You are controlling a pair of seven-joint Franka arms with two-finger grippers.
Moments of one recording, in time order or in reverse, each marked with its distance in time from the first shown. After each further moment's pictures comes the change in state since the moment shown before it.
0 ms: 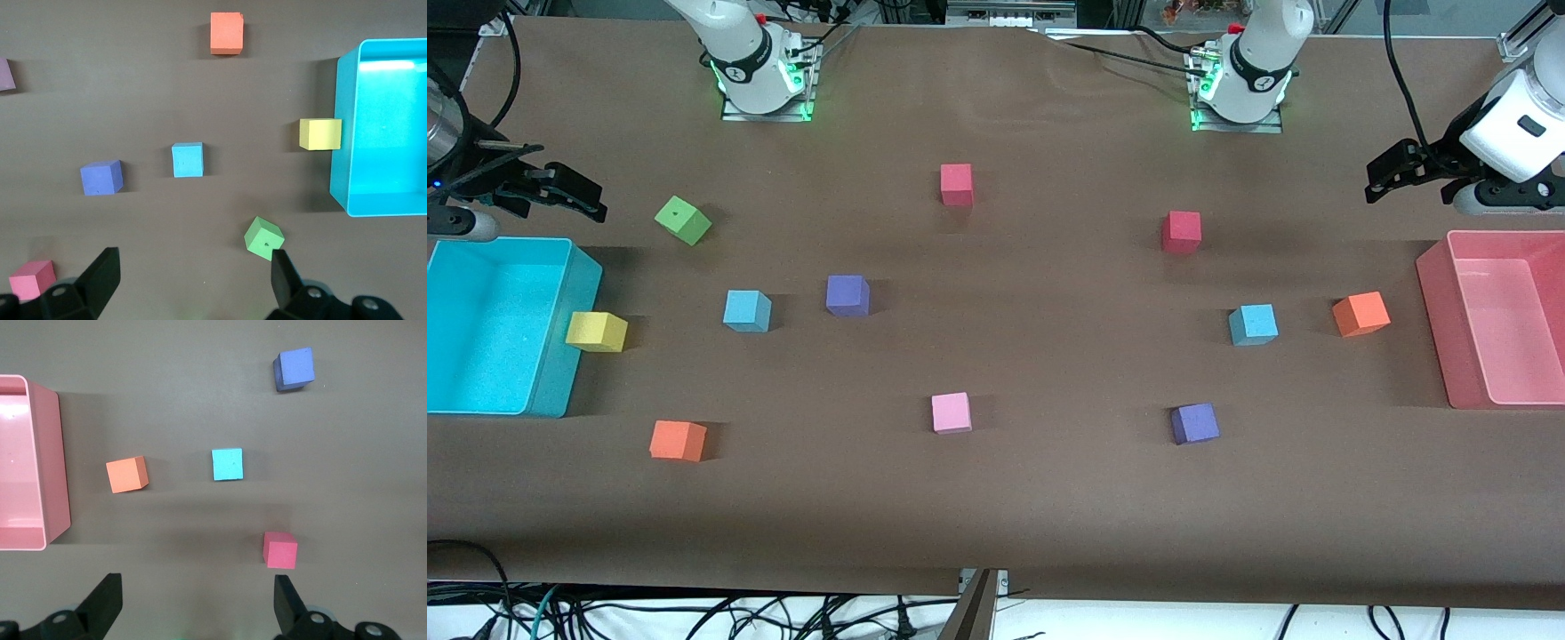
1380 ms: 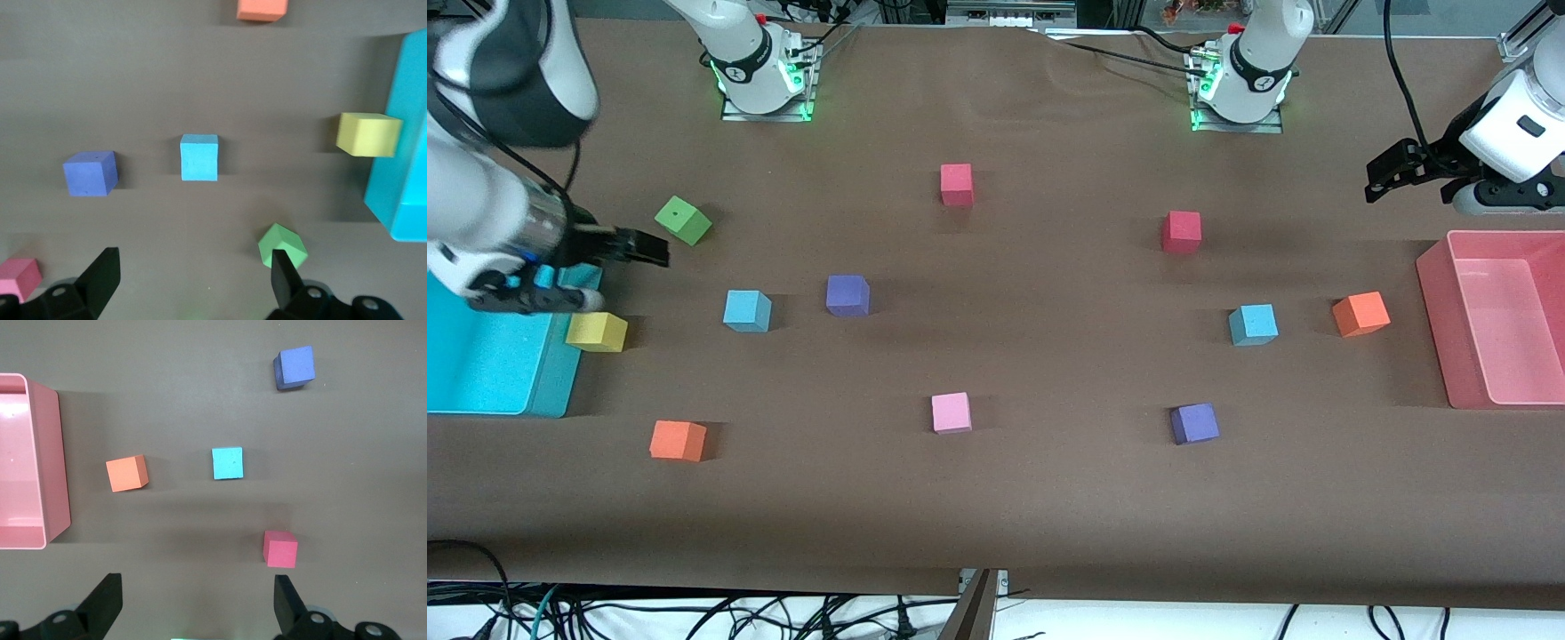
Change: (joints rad) left arm 0.000 0.000 0.000 0.000 0.000 -0.003 0.000; right arm 0.058 0.231 0.001 -0.017 0.003 0.089 -0.002
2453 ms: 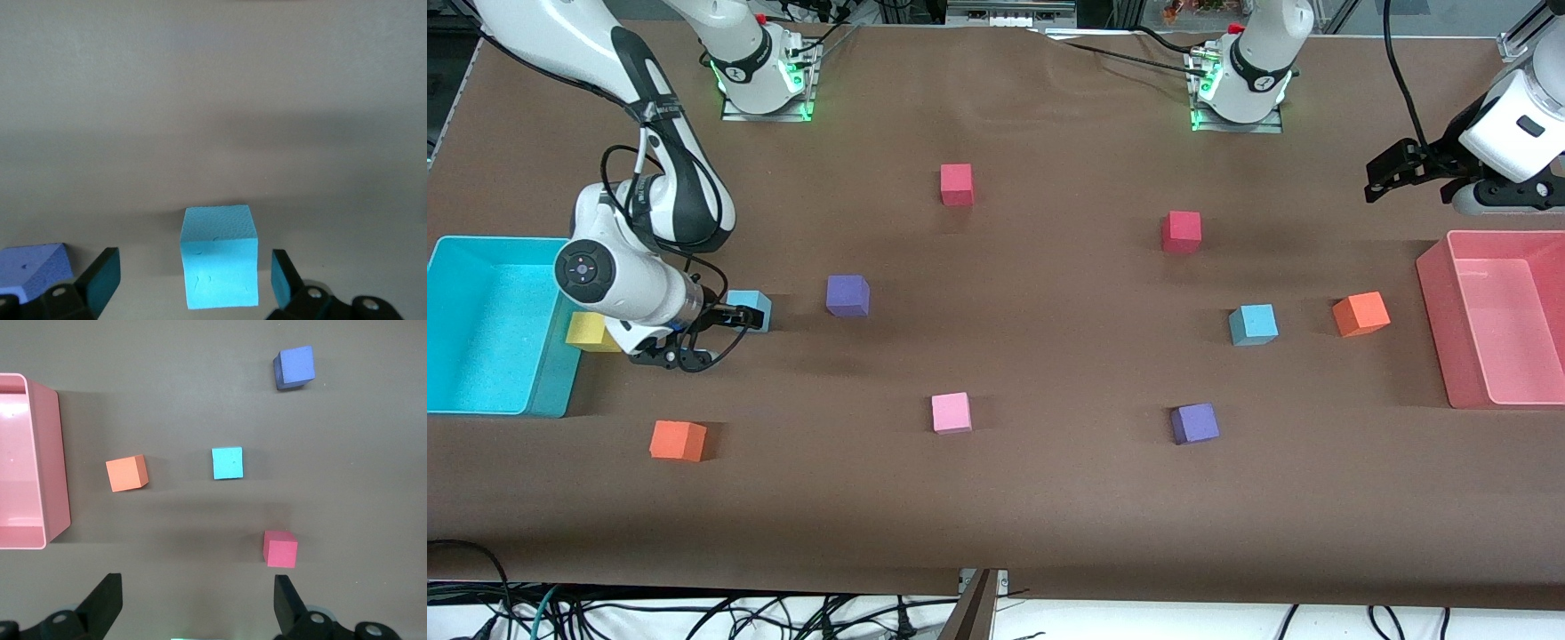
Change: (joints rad) left arm 0.000 0.000 0.000 0.000 0.000 0.000 0.000; right arm 0.029 0.151 0.000 -0.343 0.000 0.590 0.104
